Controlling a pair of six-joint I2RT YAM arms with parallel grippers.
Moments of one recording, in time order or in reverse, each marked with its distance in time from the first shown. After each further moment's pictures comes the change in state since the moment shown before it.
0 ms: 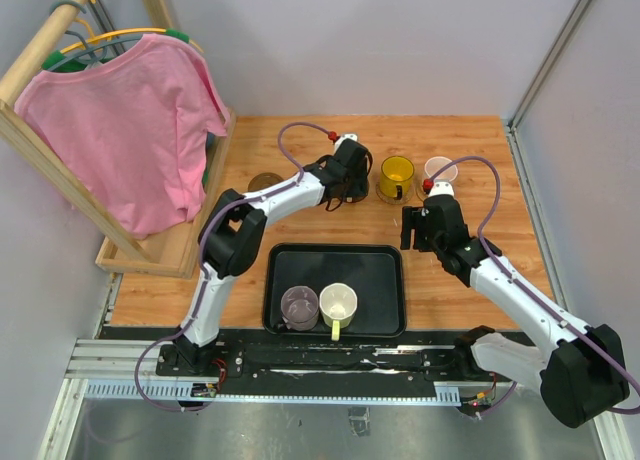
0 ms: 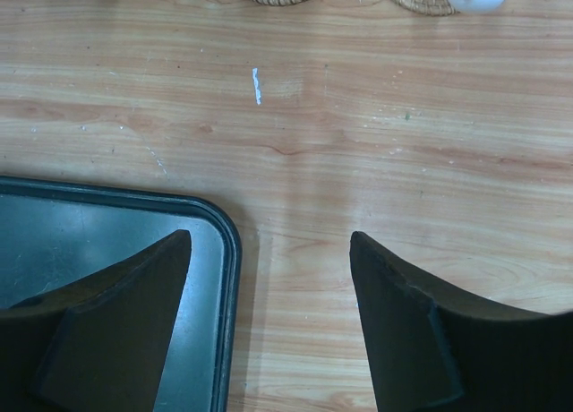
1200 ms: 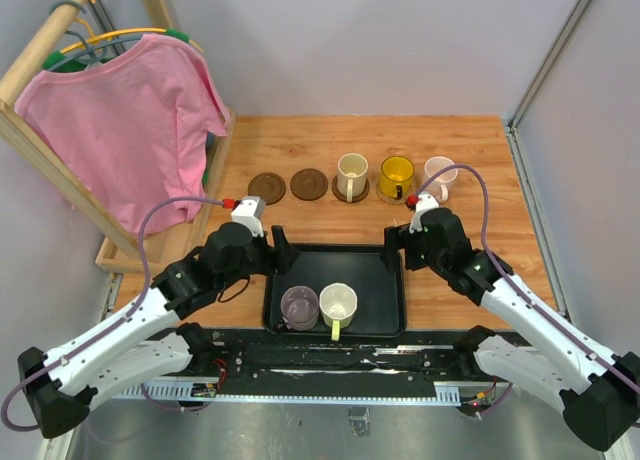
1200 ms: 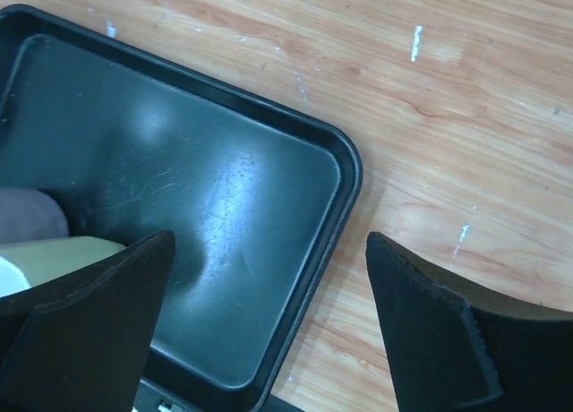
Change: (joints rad) left arm -0.098 -1.392 -1.061 -0.084 0.034 -0.028; right arm 0.156 -0.161 0.003 -0.137 -0.168 -0.012
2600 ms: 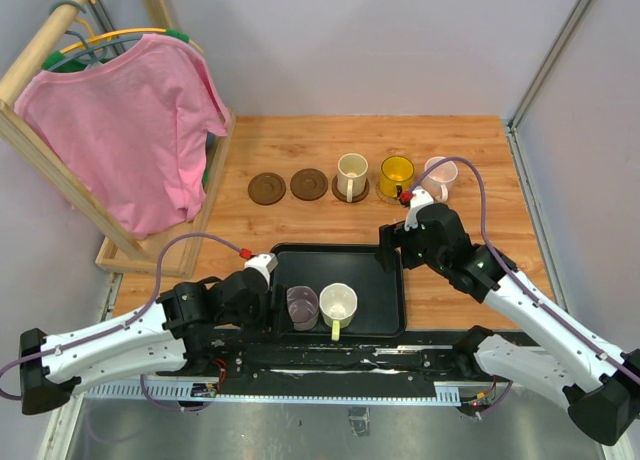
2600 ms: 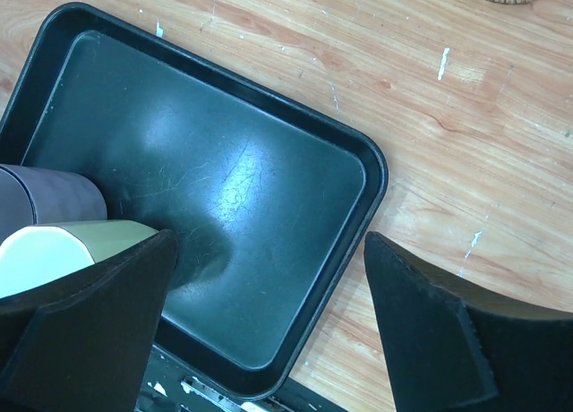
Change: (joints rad) left arm -0.292 -0.132 -0.150 -0.363 0.125 -0.284; right arm 0.080 0.003 0.115 -0.097 -0.001 0.003
